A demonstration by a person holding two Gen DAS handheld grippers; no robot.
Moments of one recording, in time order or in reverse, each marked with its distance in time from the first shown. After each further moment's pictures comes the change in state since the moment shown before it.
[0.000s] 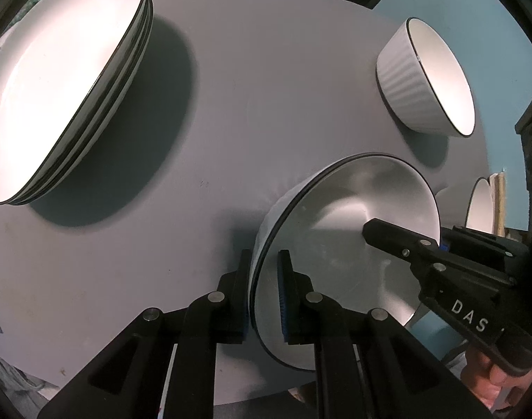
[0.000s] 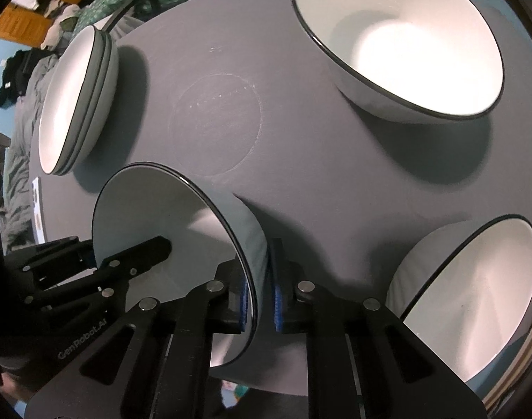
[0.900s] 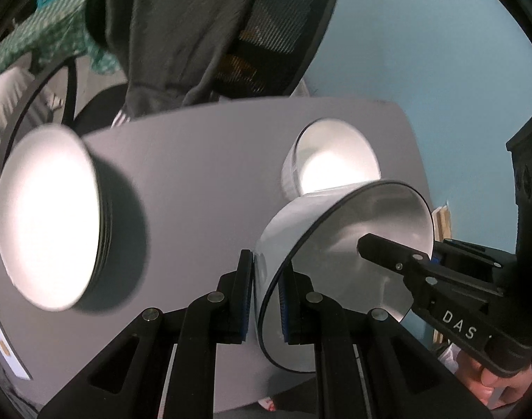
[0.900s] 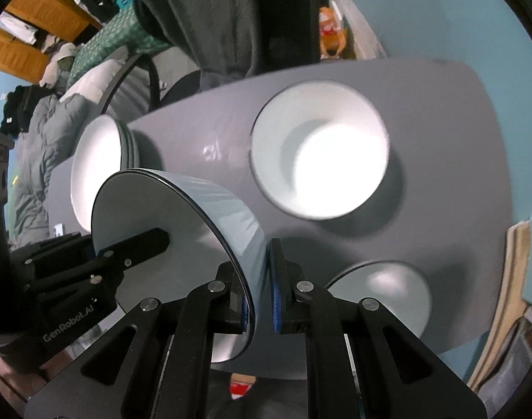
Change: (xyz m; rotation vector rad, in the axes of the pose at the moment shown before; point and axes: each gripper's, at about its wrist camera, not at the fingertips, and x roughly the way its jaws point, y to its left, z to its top) left arm -0.078 -0.036 0.076 0.126 -0.145 -0.068; right arm -0.091 -0.018 0.021 0.038 -0.146 -0.042
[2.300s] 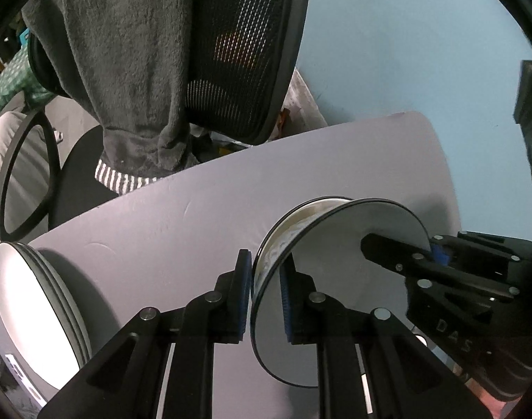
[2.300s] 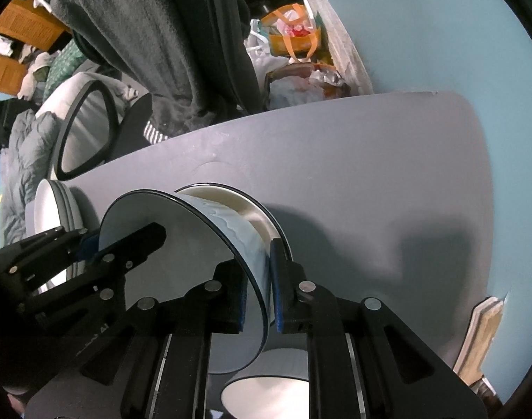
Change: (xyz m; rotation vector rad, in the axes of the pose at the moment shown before) left arm 0.068 -0.046 0.090 0.086 0.040 0.120; right arm 0.020 -0.072 0.073 0.037 0.062 -0.034
